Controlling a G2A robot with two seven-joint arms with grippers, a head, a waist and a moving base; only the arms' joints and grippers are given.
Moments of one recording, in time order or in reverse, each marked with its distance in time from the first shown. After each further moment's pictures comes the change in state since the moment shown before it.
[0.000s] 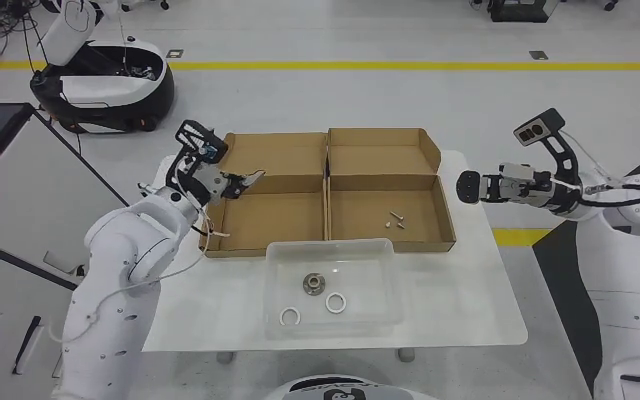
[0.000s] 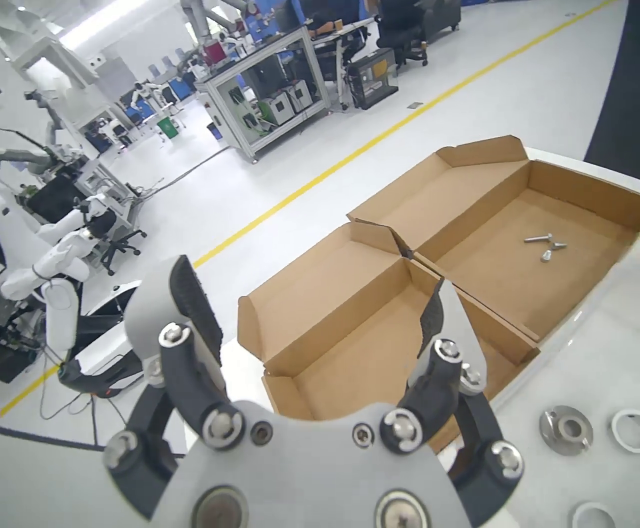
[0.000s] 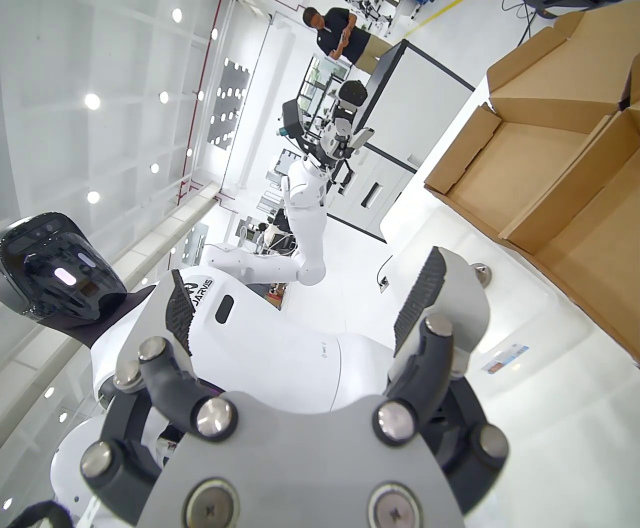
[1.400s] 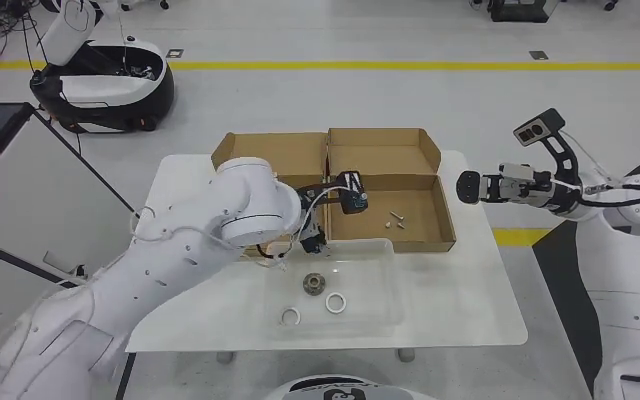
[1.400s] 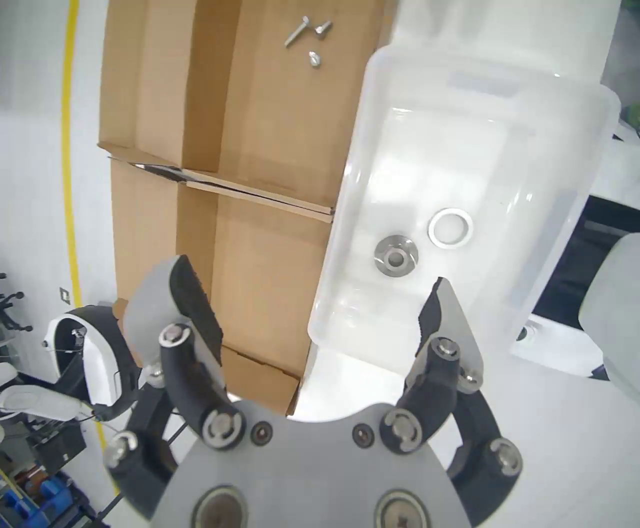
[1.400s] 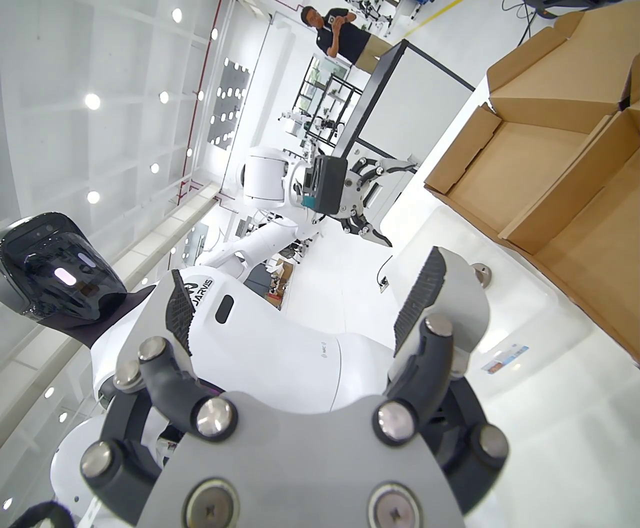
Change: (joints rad) left arm -0.725 0.060 0.862 0.120 -0.576 0.085 -0.858; right arm 0.000 0.000 0.000 0.000 0.000 0.000 0.000
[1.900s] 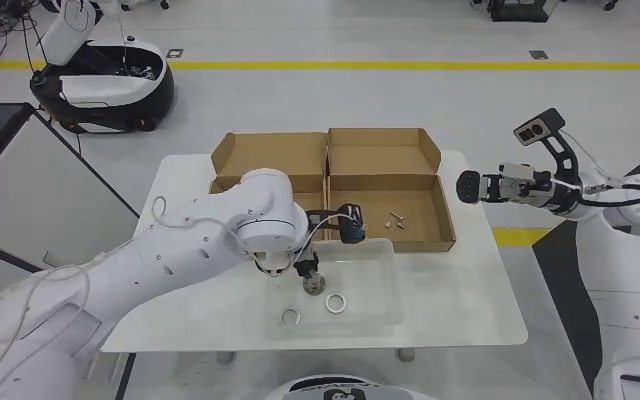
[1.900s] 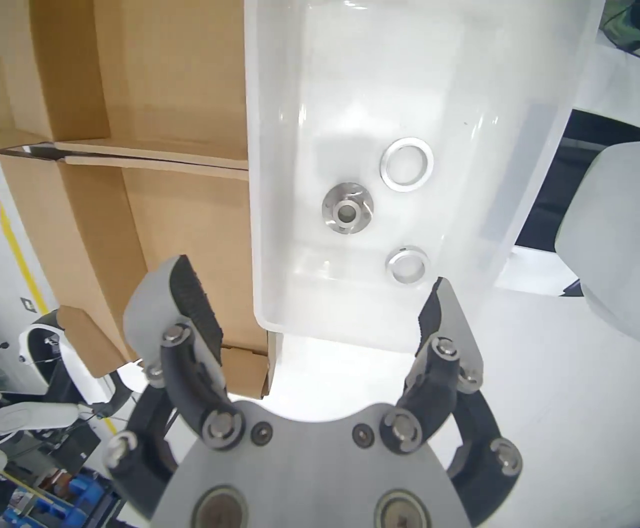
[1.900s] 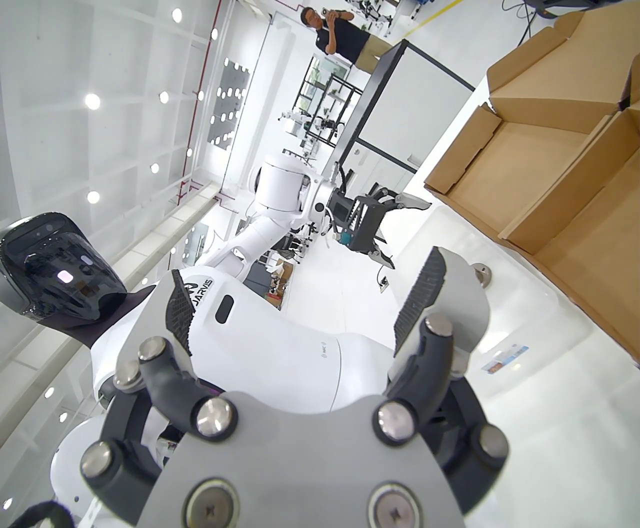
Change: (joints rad) left arm -0.144 0.037 0.251 0.071 -0.171 0.020 -0.020; right arm 0.000 0.000 0.000 0.000 0.000 0.000 0.000
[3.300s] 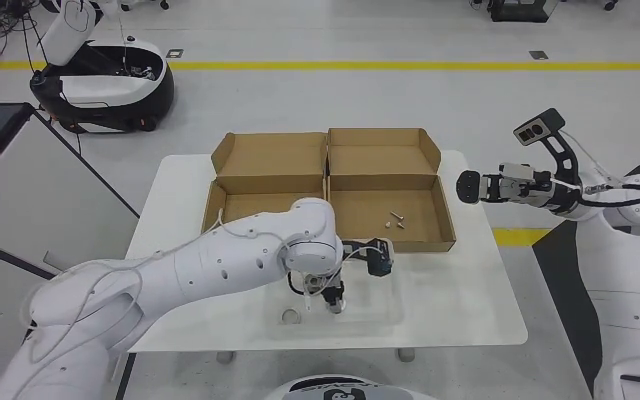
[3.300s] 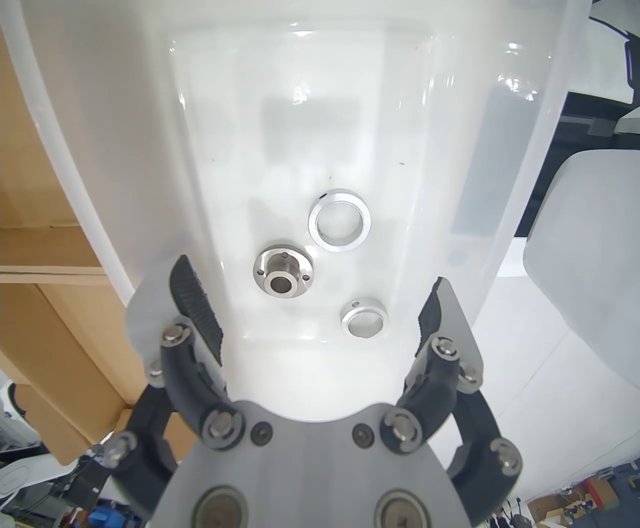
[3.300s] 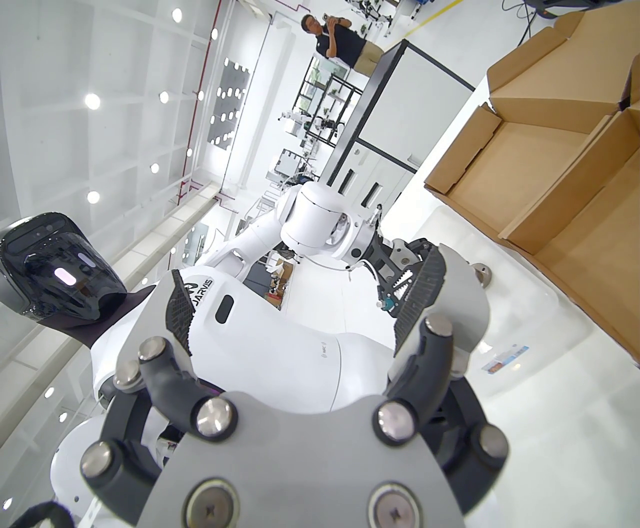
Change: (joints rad) left arm -0.007 -0.173 0.203 0.190 0.010 -0.018 0.108; right arm 0.000 0.000 0.000 0.000 0.000 0.000 0.000
